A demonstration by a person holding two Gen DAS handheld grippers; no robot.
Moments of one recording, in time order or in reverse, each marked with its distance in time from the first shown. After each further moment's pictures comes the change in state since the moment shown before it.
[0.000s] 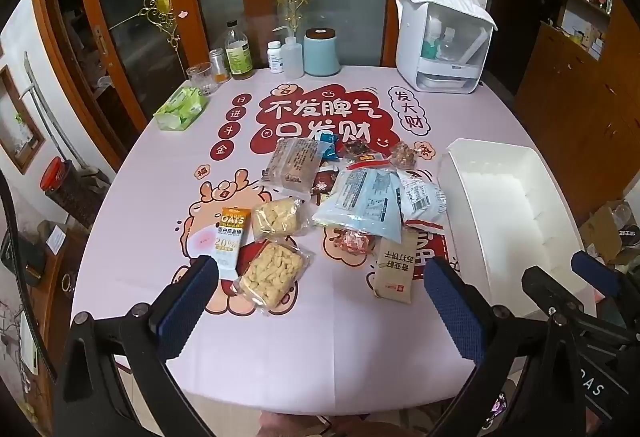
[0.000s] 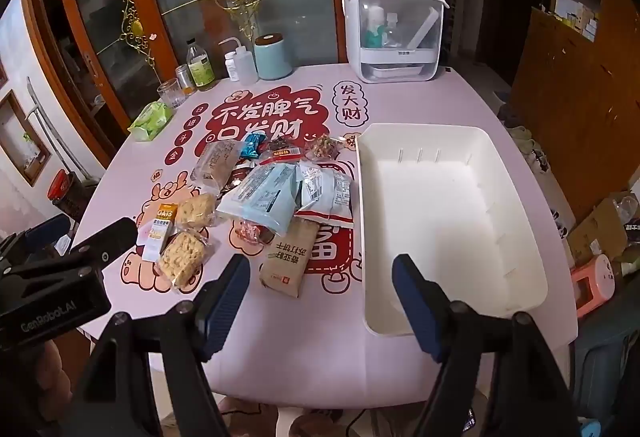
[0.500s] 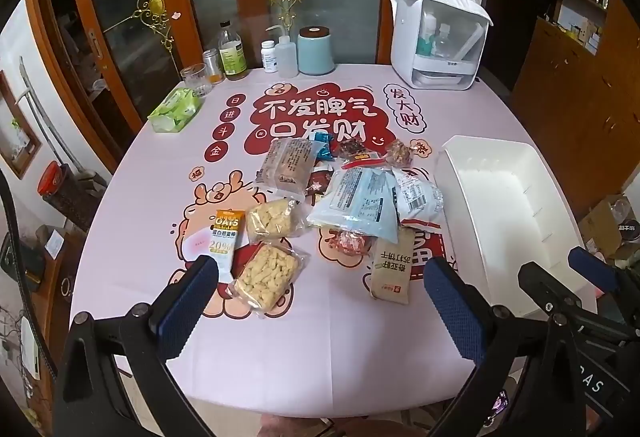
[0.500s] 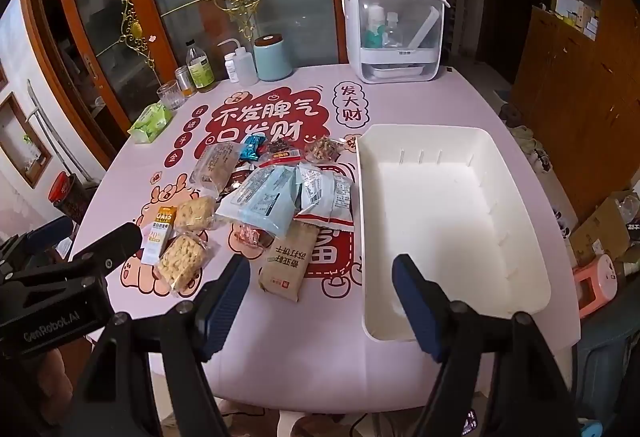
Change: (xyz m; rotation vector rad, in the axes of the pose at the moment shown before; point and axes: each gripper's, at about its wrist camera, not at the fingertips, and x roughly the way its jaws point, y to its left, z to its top) left arm -0.002 -0.005 0.004 0.006 0.010 -0.011; right arm 0.004 -0.002 0.004 0.002 0.001 0.007
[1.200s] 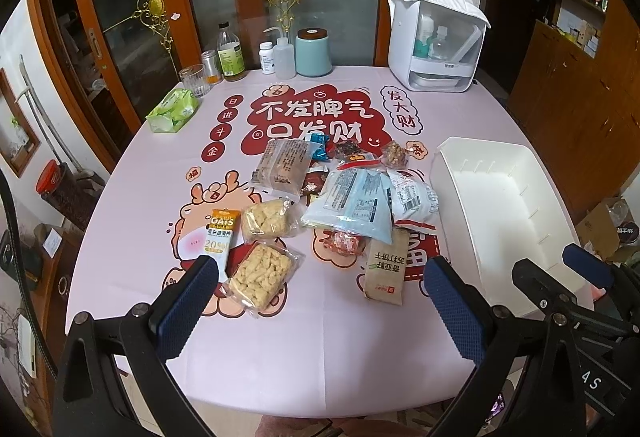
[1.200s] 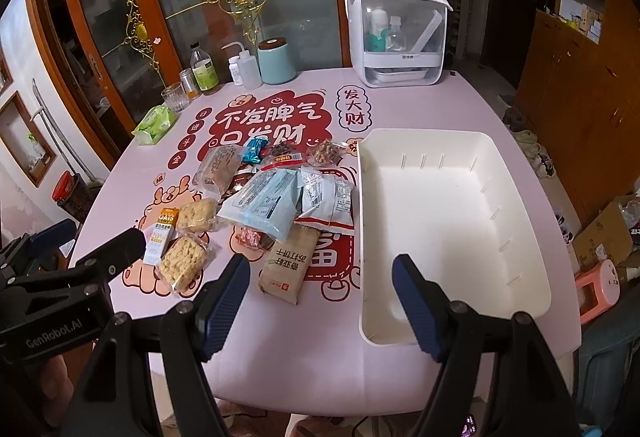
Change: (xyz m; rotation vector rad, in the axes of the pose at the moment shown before) left arm 0.002 -0.007 0.002 0.010 -0.001 -0.002; right arm 0.000 -0.005 0.000 -0.003 -0.014 0.018
